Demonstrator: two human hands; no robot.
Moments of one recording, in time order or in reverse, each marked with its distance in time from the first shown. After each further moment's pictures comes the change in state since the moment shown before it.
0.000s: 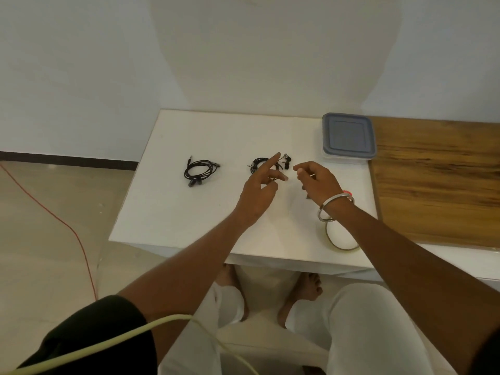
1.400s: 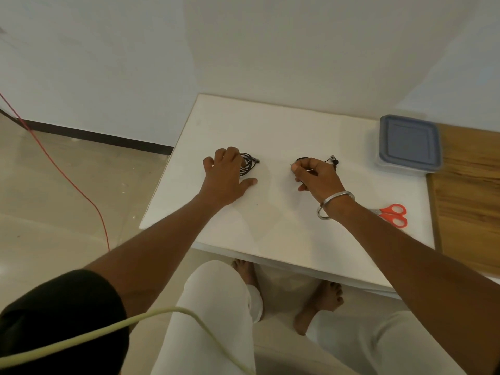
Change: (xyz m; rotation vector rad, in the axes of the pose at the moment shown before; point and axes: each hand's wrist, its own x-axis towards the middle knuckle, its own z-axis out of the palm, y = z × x) left_hand 0.017 -0.056 -0.151 1.151 0.193 0.065; right_hand 0.025 -0.037 0.087 0.328 -0.129 0.011
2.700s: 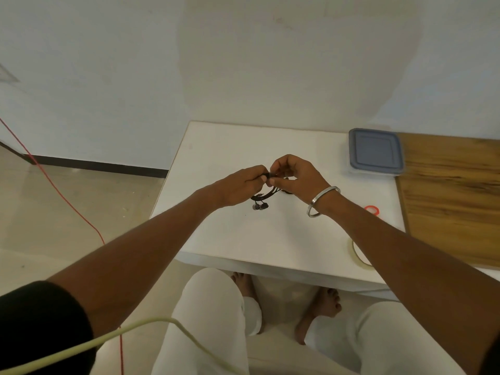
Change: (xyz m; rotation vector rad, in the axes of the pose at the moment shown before) left_hand 0.004 0.067 -0.072 -0.694 -0.516 0.167; right_hand -0.025 -0.050 -0.020 -0.088 -0.217 -0.248
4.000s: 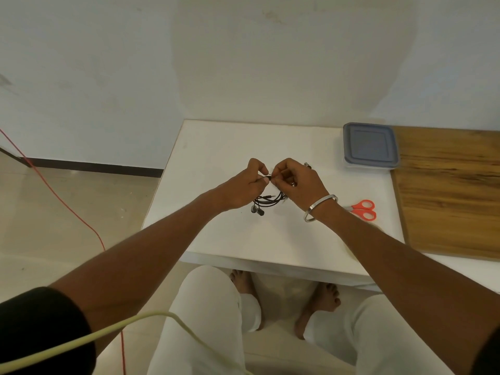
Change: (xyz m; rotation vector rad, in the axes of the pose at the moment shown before) left_hand 0.002 0.007 0.021 -0.076 0.039 -0.028; right_hand -0.014 0.021 0.000 -0.195 0.133 -0.084
